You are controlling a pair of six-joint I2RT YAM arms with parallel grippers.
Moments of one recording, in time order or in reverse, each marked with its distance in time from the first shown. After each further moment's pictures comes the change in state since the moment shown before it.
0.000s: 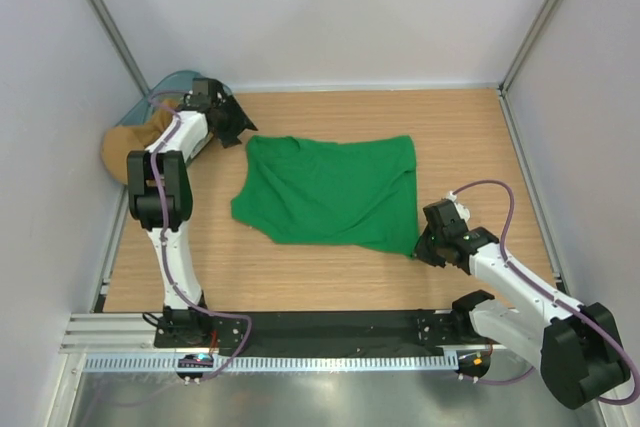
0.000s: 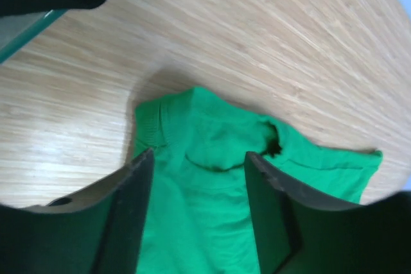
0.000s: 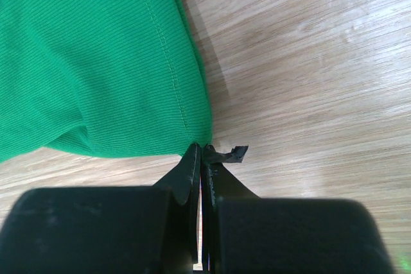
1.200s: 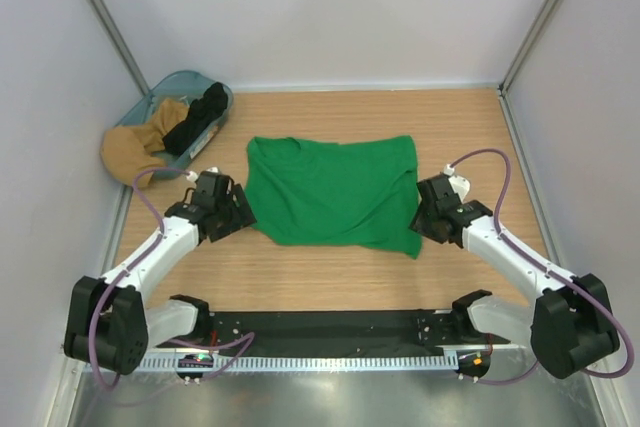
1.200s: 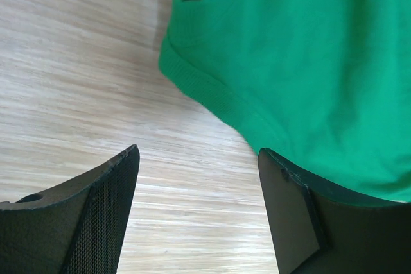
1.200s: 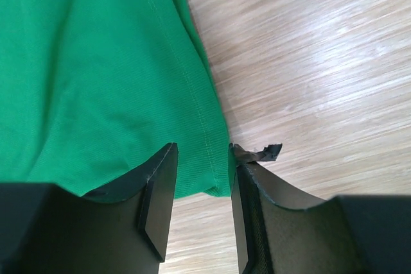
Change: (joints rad) left arm -0.237 -0.941 -1.021 -0.020 -0.294 0.029; right arm 0.000 0.159 0.220 -0.039 0.185 -0.080
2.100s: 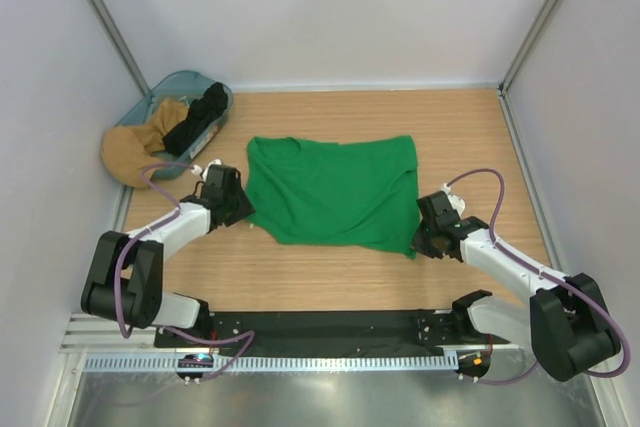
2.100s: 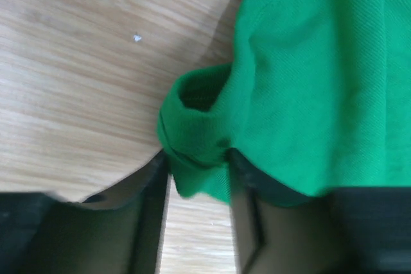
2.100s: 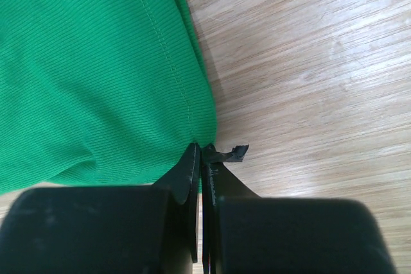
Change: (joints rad) left arm 0.022 0.238 -0.019 0.299 -0.039 -0.050; right arm 0.000 -0.005 -0.168 0.109 -0.124 0.033
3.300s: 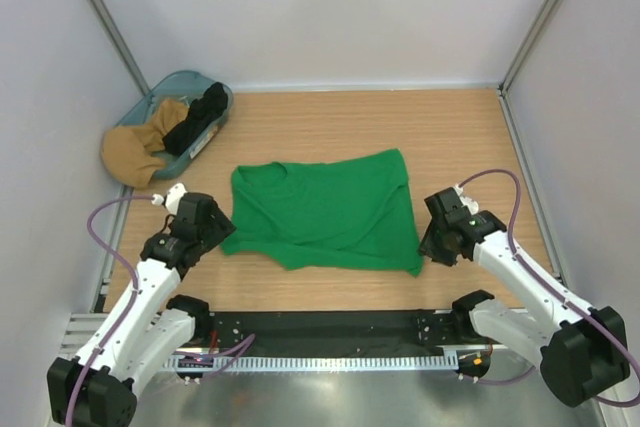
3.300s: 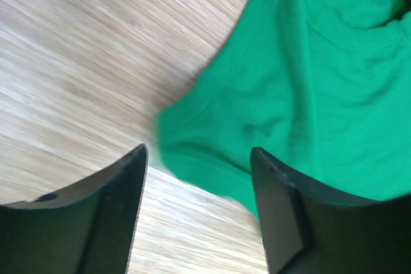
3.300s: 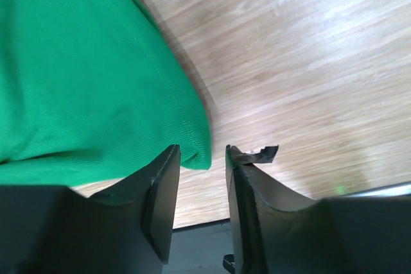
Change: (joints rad) left arm -0.029 -0.619 -0.087 -0.471 -0.192 -0.142; right arm 0.001 -0.145 0.135 -0.394 0.011 0.034
